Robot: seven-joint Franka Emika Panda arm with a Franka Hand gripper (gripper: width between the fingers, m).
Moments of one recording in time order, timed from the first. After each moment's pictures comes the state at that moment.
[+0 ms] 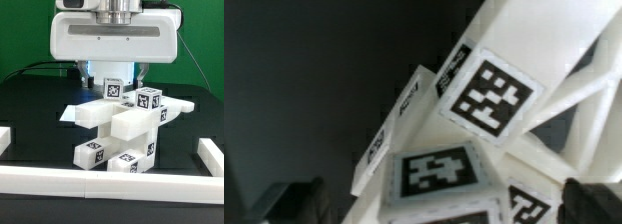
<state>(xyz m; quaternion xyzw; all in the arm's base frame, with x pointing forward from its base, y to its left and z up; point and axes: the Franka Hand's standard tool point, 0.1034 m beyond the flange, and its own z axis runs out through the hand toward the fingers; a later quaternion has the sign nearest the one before) 0.530 -0.028 0.116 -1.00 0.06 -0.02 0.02</state>
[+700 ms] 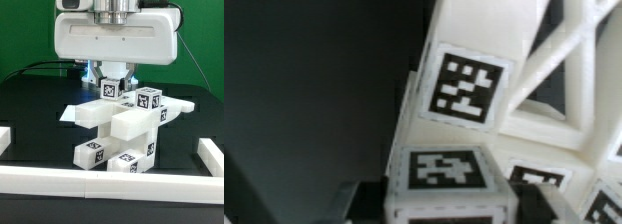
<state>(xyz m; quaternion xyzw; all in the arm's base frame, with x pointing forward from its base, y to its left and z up) 0.530 -0.027 0.116 -0.97 0.23 -0.02 0.03</state>
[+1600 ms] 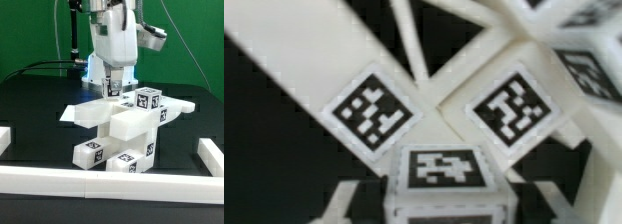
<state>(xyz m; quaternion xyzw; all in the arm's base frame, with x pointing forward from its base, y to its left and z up) 0.536 -0.027 0.119 -0.73 0.68 0.01 0.06</state>
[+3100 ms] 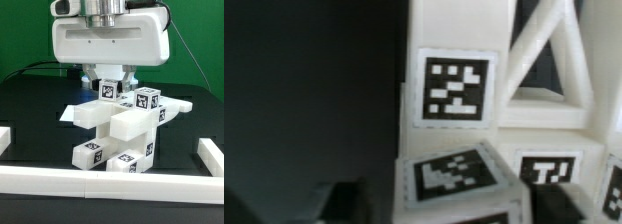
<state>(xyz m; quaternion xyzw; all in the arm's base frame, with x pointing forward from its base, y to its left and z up) 0.531 -0.032 0.111 -0.94 0.33 -0.01 0.06</state>
